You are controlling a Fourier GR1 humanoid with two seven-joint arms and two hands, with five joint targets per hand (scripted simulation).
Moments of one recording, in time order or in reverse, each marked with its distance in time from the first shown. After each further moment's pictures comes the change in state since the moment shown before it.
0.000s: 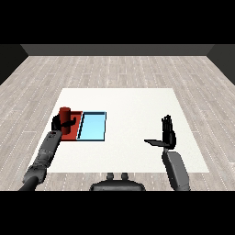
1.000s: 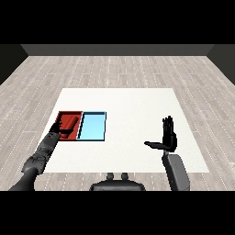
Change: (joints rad) left arm -0.172 0.031 -0.053 0.490 -0.156 -0.095 0.111; right arm 0.045 0.015 0.007 -0.073 0.022 0.021 -0.076
